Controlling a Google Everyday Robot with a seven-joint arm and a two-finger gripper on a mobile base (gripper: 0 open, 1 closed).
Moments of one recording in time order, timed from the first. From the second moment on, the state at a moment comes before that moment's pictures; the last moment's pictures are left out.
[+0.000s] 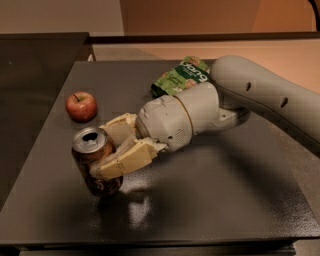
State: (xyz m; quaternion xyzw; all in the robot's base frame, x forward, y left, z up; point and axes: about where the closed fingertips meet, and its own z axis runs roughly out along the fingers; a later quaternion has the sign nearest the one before) arm 0.352 0.093 0.938 -0.62 0.46 0.56 0.32
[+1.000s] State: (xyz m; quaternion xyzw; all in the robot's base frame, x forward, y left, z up) arm 0.353 0.090 0.920 -0.63 0.42 0.57 0.33
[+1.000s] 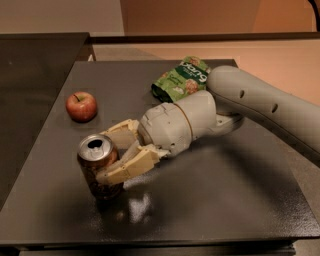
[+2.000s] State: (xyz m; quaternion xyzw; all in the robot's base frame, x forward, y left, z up) arm 0.346 0.090 0.899 -0.66 0.42 0.55 0.29
